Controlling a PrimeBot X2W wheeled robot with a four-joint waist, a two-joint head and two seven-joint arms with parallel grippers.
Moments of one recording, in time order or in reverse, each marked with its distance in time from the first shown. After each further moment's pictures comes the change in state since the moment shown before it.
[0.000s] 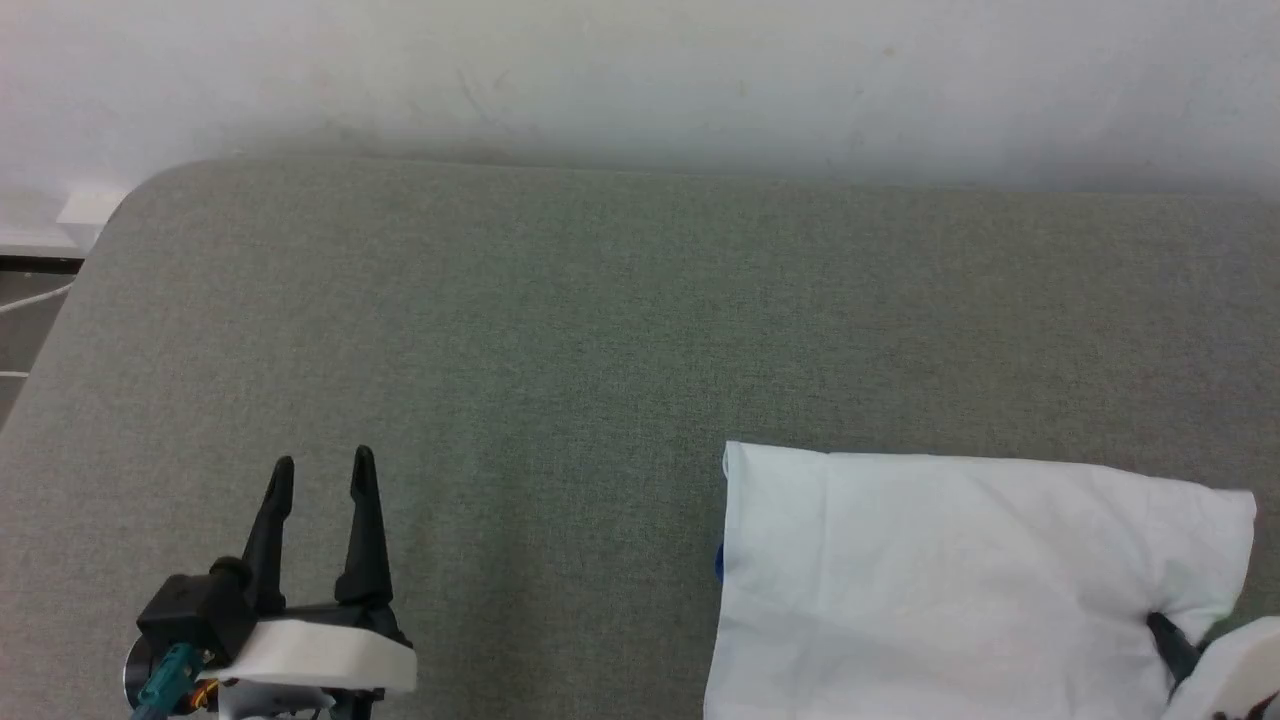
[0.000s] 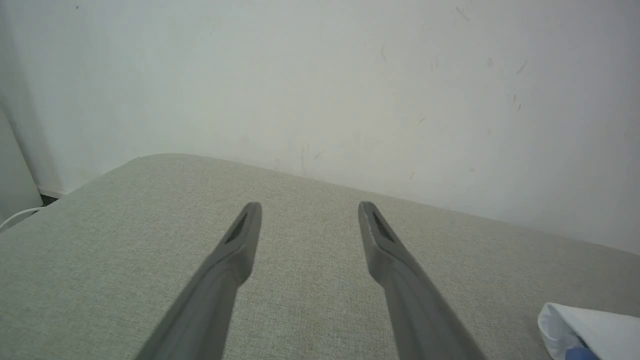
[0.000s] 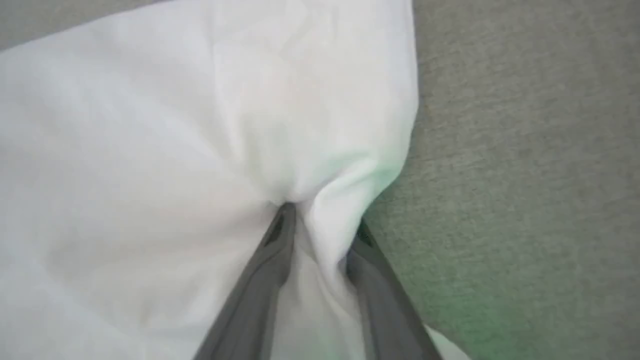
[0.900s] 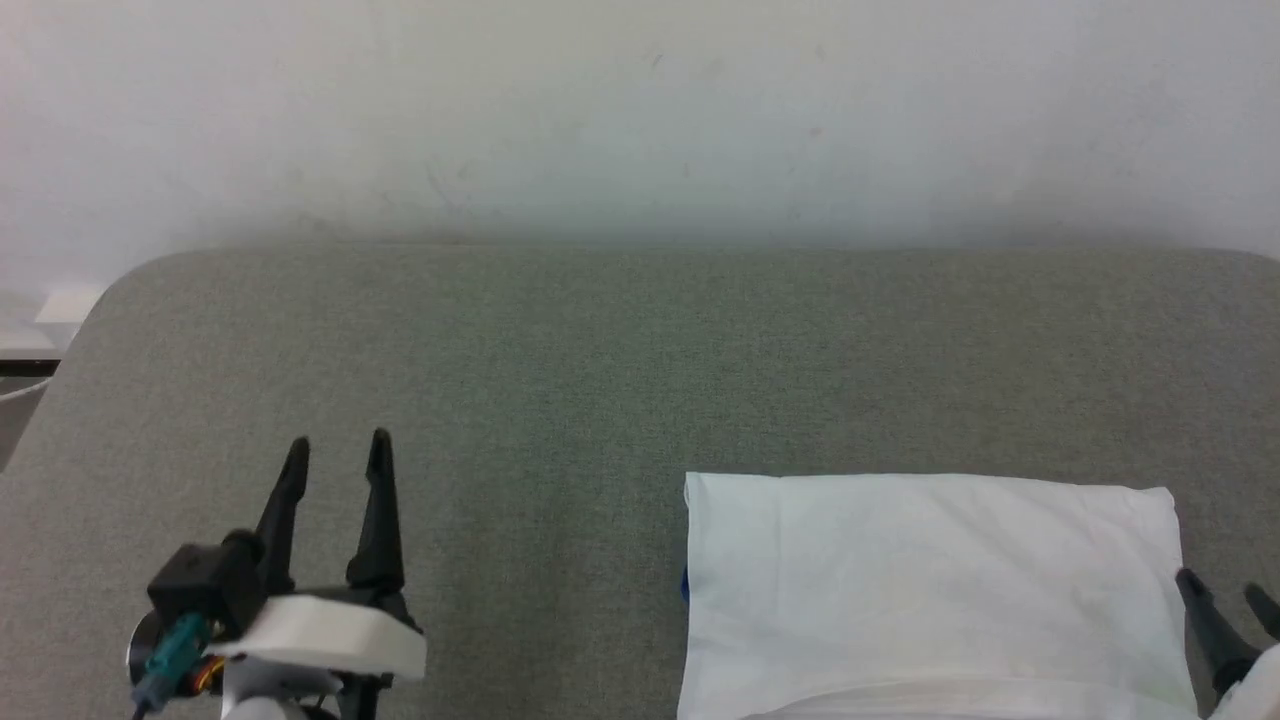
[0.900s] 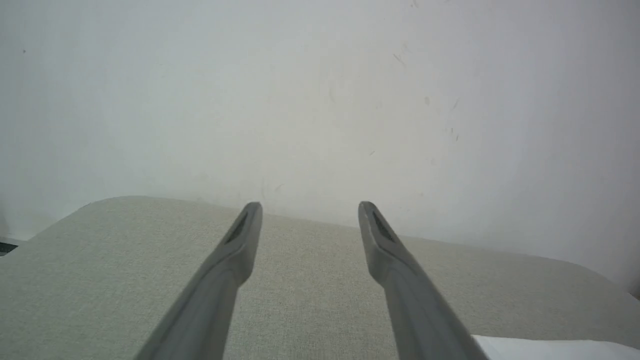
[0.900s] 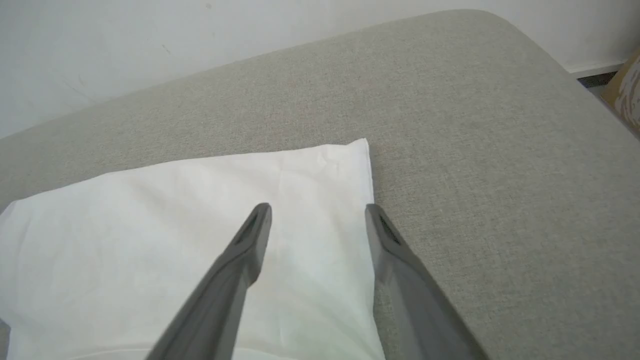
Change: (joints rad) left arm -0.056 0.280 -0.342 -0.076 -0.305 0.296 0.000; right arm 0.100 -0.061 0.020 -0.249 0.017 0.009 -0.132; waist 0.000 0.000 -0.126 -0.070
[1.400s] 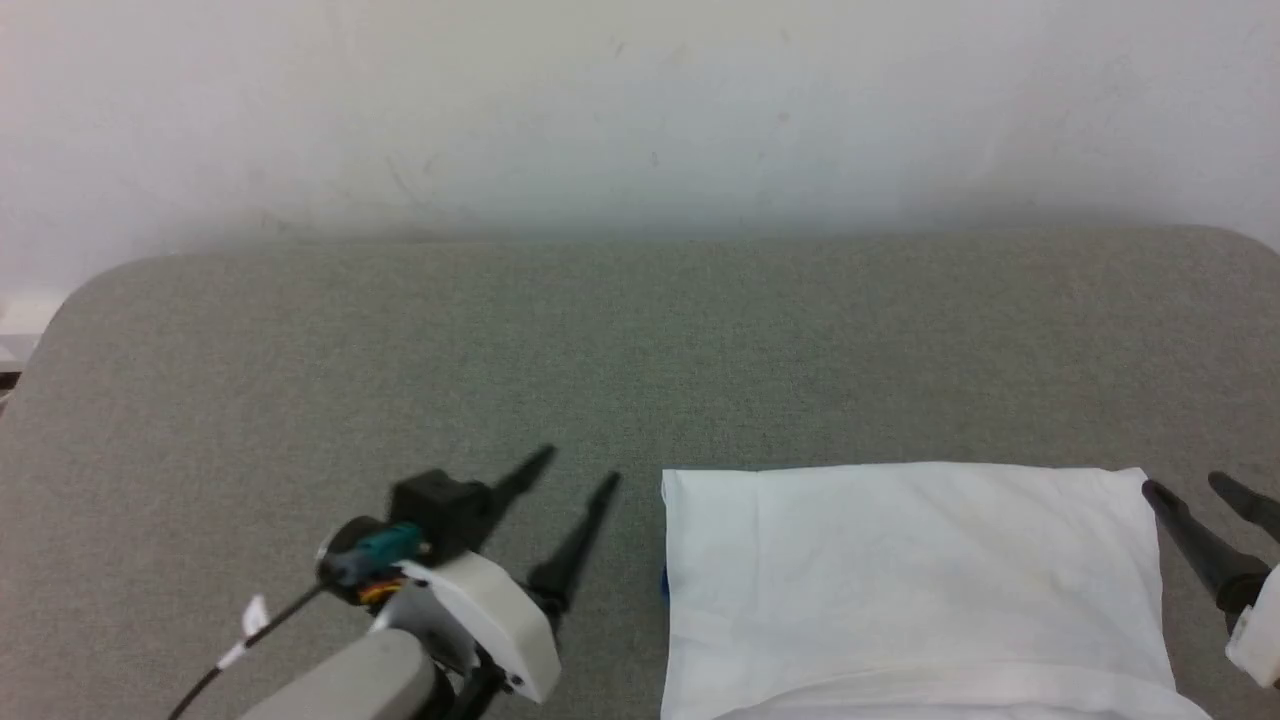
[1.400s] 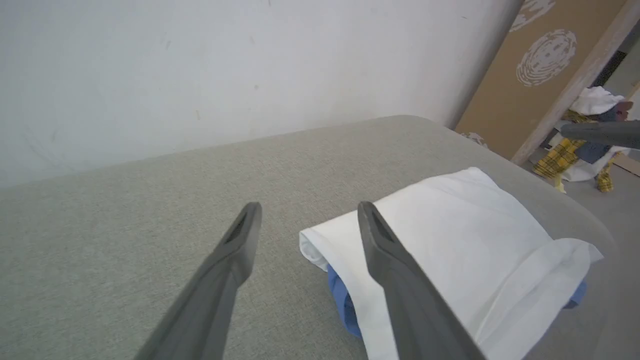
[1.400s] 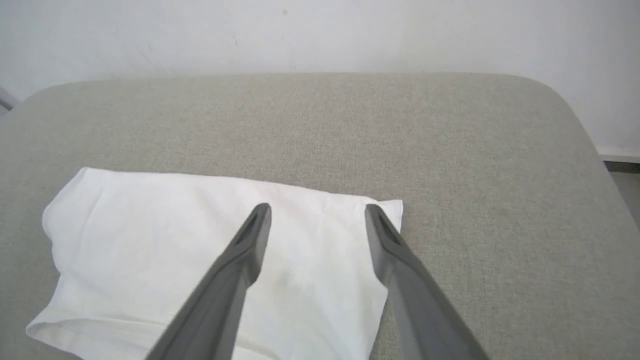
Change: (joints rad) left arm -0.390 0.195 -0.704 0.116 -0.302 -0.068 0.060; right arm -0.108 -0.334 0.262 -0.075 0.236 0.000 0.045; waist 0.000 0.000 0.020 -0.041
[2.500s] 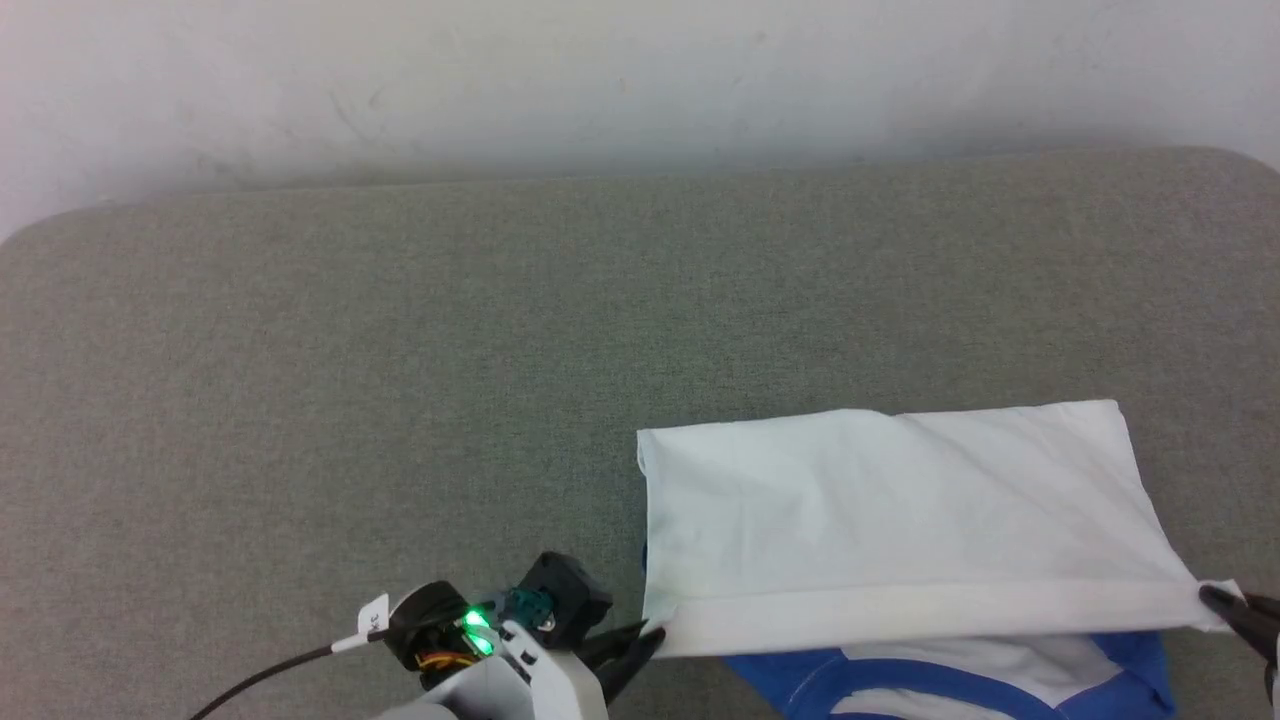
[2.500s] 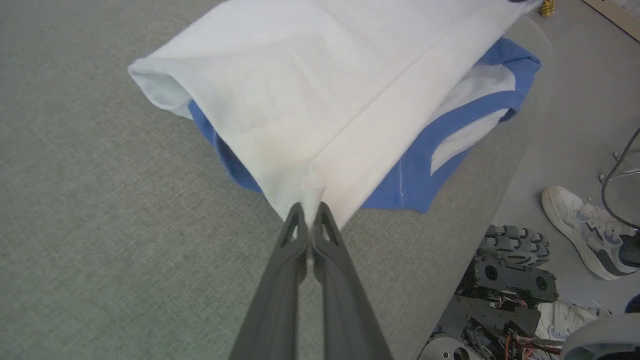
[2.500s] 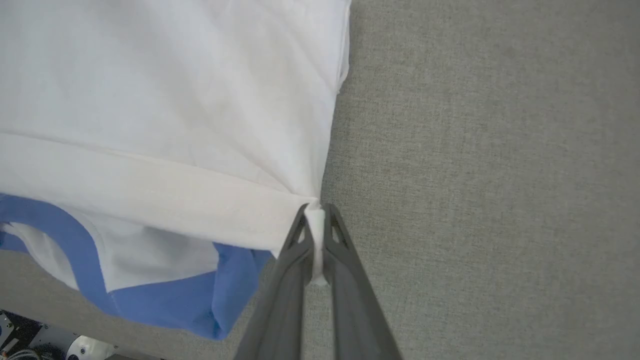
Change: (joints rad) left arm -0.026 0.089 -0.181 -0.190 0.047 0.003 0.375; right arm 0.023 -0.167 0.116 0.089 0.047 0.000 0.124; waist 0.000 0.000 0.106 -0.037
